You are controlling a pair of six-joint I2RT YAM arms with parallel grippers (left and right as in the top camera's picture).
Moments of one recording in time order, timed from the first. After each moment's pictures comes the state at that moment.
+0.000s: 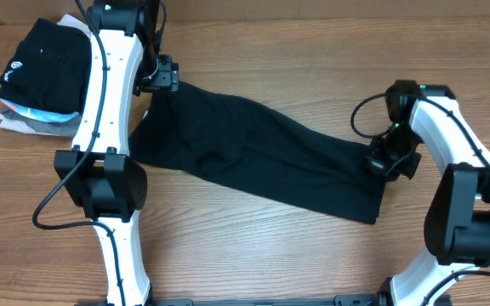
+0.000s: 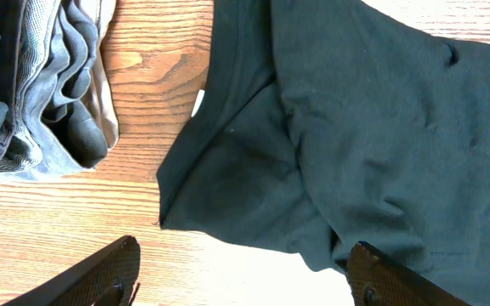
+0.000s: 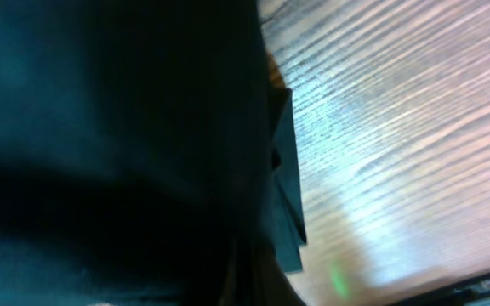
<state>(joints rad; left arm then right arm) -0.09 2.27 2.39 -1.58 -0.09 -0.12 -0.06 1.89 1.33 -1.27 -0.01 0.49</state>
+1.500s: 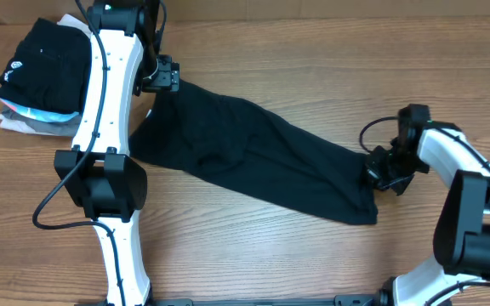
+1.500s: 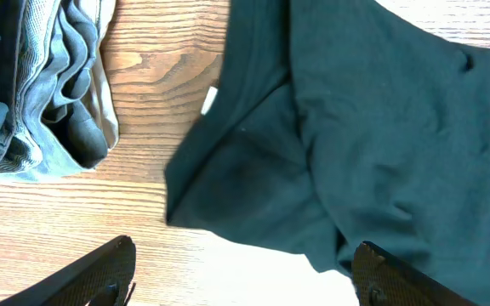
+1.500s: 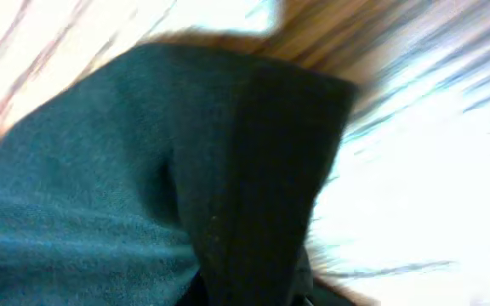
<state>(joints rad) -0.09 2.27 2.39 -1.58 -0.09 -0.12 -0.18 1.83 1.07 -0.90 -0.23 0.54</state>
